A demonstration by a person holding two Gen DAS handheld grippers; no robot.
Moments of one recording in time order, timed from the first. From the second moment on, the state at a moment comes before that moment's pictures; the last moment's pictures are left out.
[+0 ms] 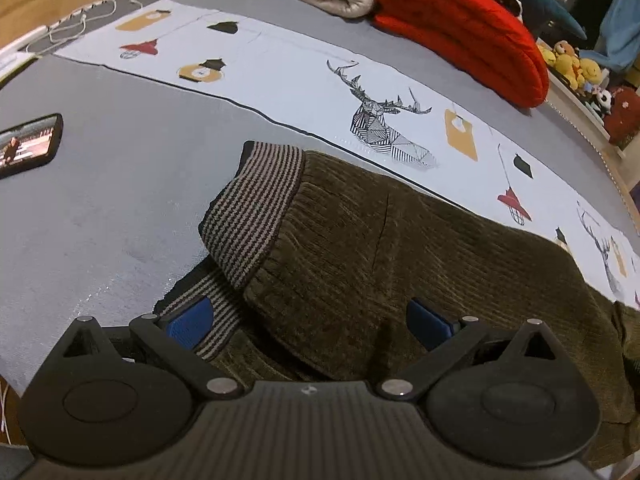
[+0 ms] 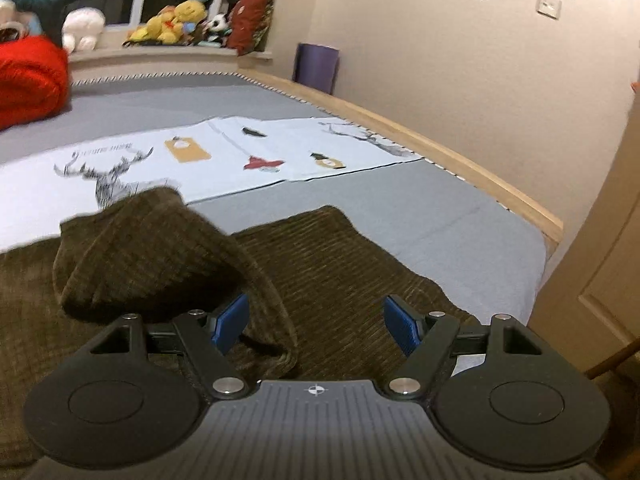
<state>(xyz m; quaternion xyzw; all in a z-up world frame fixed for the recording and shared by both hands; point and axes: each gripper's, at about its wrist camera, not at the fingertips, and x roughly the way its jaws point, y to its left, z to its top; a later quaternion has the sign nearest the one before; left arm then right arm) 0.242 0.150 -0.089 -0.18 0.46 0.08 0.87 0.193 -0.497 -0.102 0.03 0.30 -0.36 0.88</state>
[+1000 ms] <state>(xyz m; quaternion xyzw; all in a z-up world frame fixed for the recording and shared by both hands) 0.262 0.146 -0.089 -0.19 0.45 0.10 0.87 0.247 -0.476 -0.107 -0.02 0.28 -0.27 0.92</state>
